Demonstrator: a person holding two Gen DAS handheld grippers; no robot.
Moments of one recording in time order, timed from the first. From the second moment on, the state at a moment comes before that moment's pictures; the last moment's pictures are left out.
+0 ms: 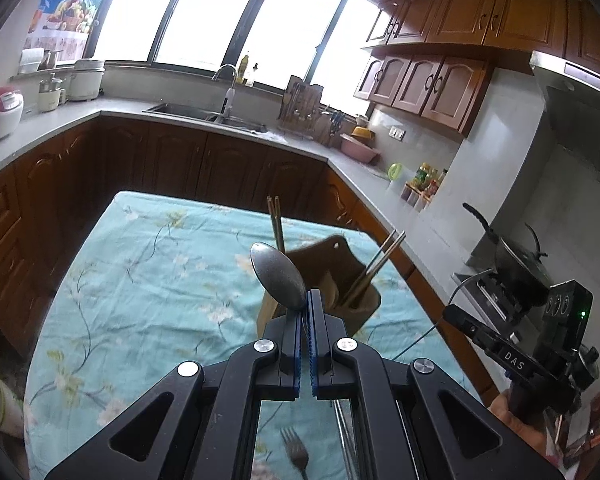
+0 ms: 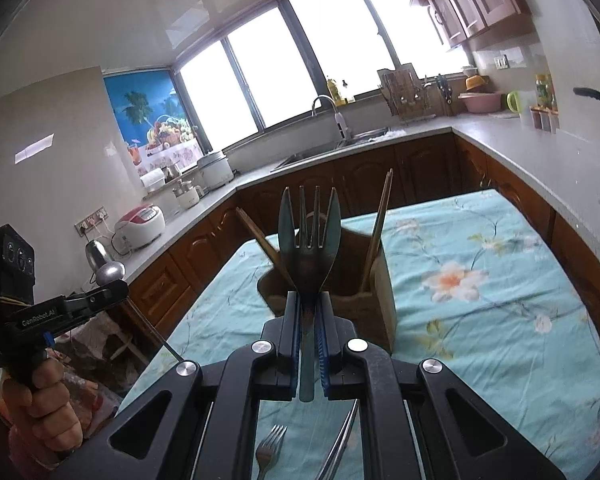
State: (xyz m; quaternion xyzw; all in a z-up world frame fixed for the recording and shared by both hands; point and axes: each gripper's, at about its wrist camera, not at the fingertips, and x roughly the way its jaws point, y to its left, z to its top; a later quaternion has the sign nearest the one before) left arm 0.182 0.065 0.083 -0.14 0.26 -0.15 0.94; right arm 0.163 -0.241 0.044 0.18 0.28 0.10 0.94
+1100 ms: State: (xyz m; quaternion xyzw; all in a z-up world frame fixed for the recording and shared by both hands) left arm 0.343 0.023 0.032 -0.14 0.25 -0.10 0.95; right arm 0.258 -0.270 0.021 0.19 0.26 0.06 0.94
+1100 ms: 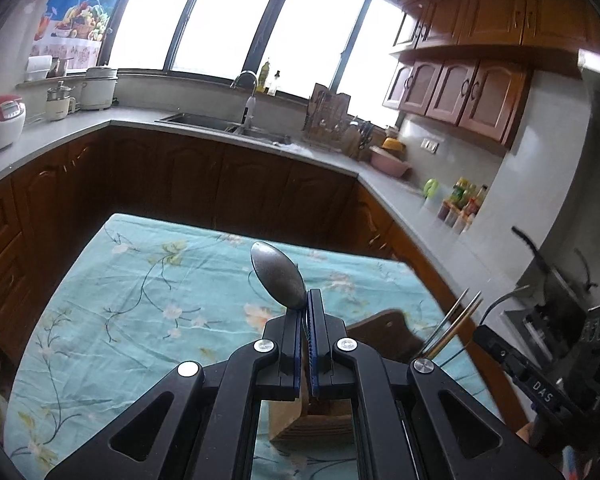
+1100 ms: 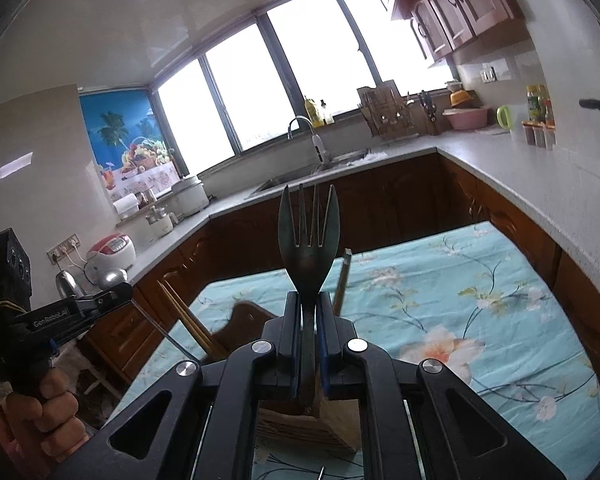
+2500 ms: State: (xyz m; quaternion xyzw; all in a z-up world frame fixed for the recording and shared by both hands) left arm 0.367 -0.013 -0.003 -0.08 0.32 -0.12 0.94; right arm 0.270 -0.255 -0.020 0.18 0.32 0.06 0.93
